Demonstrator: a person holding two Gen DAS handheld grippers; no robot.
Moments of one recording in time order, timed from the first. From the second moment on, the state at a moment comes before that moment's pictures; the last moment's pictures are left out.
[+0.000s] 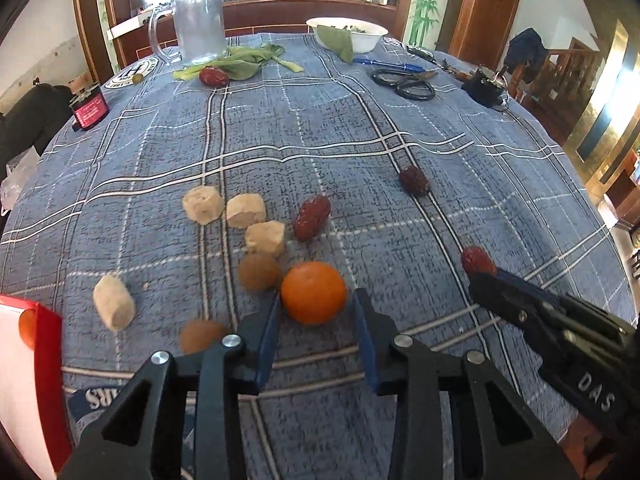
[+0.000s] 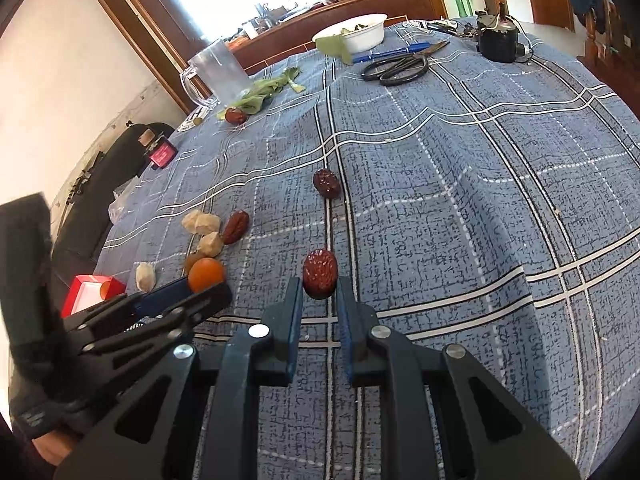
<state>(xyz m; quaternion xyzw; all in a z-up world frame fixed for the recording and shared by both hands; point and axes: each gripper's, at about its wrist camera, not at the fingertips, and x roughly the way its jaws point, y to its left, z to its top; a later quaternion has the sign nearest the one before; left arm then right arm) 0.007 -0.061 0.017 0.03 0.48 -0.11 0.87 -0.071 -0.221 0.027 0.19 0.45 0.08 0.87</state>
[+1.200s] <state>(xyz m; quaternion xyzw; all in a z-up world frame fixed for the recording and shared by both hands) -0.115 0.057 0.083 -0.01 0.37 -0.03 0.93 -0.082 -0.198 0.042 0.14 0.39 0.11 0.91</state>
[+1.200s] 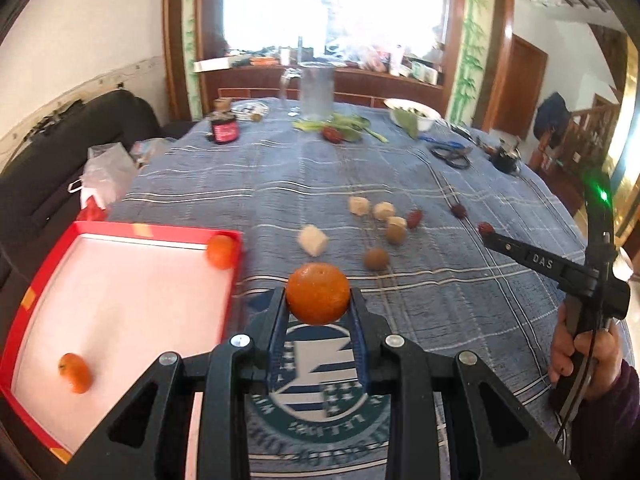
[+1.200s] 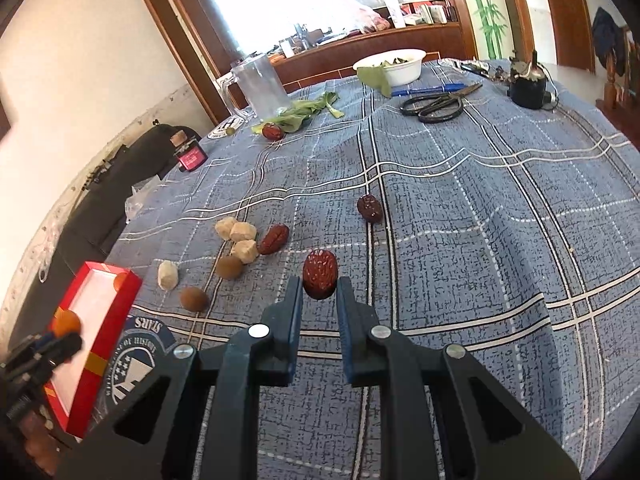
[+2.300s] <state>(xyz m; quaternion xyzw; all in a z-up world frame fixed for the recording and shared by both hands) -0.176 0.277 0.075 -0.07 0.36 0.19 0.91 -0.115 0.075 0.082 0.01 0.39 0.36 0.85</state>
